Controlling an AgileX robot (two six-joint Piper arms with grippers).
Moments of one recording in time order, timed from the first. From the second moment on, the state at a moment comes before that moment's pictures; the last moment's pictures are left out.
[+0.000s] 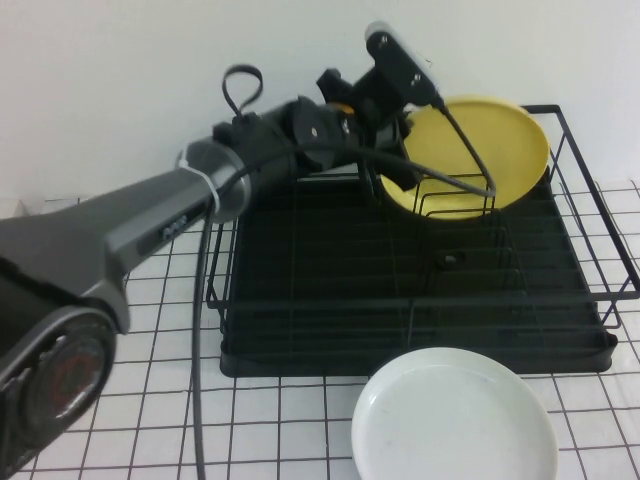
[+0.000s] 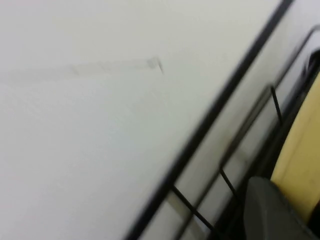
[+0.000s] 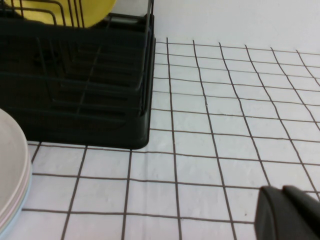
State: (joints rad) right arm -0.04 -0.01 0.02 0.04 0.41 -0.16; left arm -0.54 2.16 -1.84 -0.65 0.16 1.09
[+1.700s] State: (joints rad) right arm -0.04 -0.01 0.02 0.04 0.41 -0.16; left arm -0.68 1.63 -1.14 -0.42 0.71 0.21
